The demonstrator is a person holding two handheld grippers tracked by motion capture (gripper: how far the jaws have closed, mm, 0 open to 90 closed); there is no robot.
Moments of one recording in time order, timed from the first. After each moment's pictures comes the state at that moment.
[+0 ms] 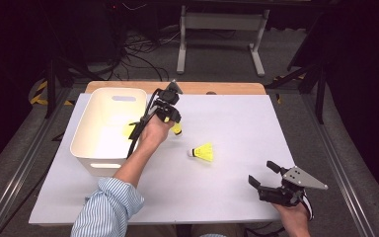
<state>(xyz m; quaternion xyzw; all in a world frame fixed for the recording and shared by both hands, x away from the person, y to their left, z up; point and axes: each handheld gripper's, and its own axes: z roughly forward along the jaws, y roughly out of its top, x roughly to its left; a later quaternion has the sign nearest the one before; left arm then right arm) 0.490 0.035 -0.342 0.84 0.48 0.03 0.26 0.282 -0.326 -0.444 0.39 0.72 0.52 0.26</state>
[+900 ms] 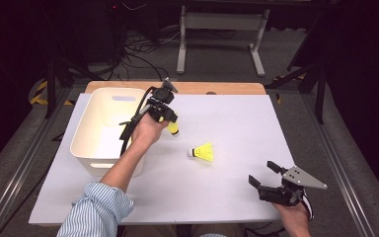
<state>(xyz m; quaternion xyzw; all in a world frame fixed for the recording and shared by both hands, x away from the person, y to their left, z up) 0.476 0.049 -0.325 0.84 0.46 0.03 0.27 0.284 -0.327 -0.446 0.40 0.72 0.51 0.26</state>
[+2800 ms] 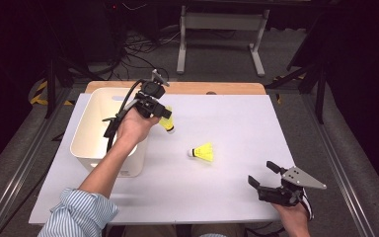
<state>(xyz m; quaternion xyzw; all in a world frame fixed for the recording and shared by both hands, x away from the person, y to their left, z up) 0.452 0.073 -0.283 0.85 0.44 0.03 0.29 0.283 -0.325 -0.445 0.39 0.72 0.51 0.26</state>
